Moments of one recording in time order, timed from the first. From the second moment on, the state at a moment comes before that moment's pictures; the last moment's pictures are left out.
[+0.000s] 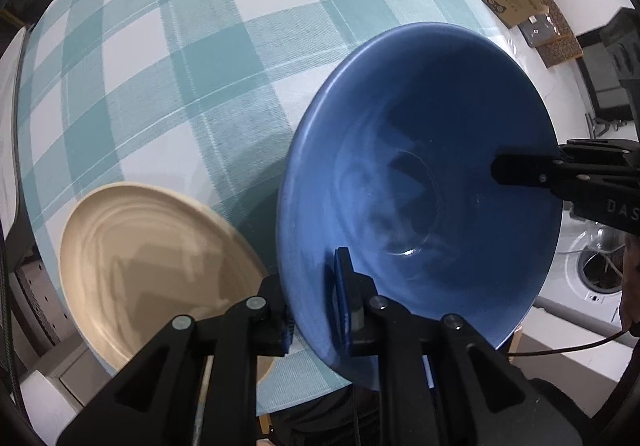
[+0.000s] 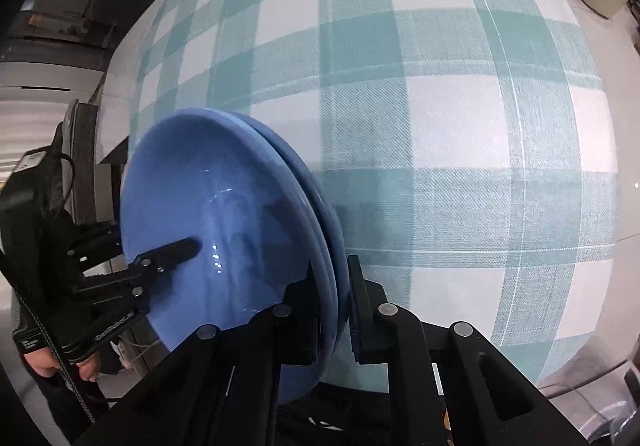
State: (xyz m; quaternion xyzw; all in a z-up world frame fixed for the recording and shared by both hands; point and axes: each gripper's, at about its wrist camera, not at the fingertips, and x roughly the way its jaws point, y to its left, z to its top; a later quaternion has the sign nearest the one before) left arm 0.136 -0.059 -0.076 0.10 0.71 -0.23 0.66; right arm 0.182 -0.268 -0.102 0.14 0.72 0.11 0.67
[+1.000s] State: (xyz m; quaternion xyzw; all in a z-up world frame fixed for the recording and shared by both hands) left arm 0.138 -0.047 -0.097 0.09 0.73 -0.21 0.65; right arm 0.181 -0.239 -0.144 0.10 0.72 0.11 0.67
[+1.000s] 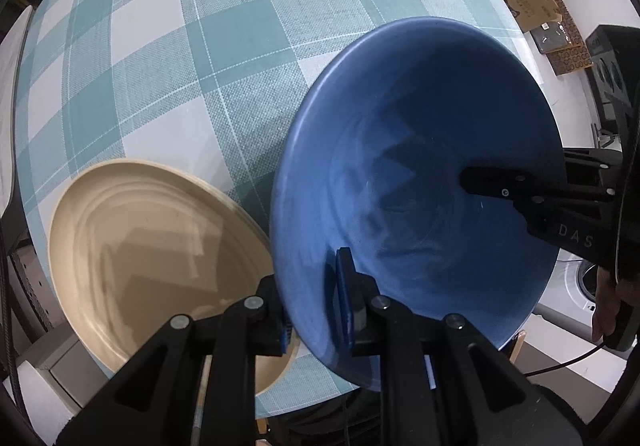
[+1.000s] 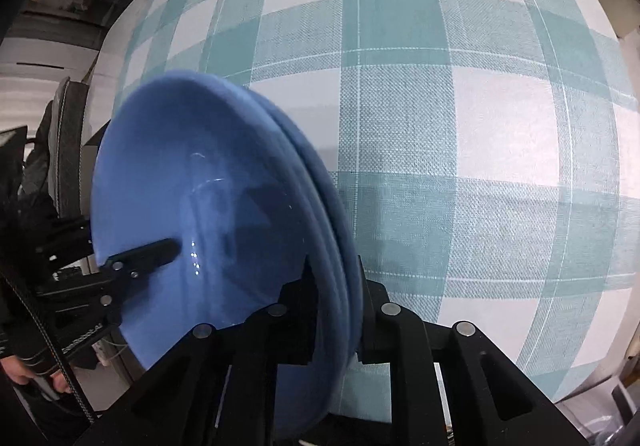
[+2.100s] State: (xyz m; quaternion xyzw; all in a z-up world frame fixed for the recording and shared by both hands) left arm 0.140 0.030 -0.045 0.02 0.73 -0.18 0.65; right arm 0.210 -0.173 -0.082 0.08 0.74 0.15 0.66
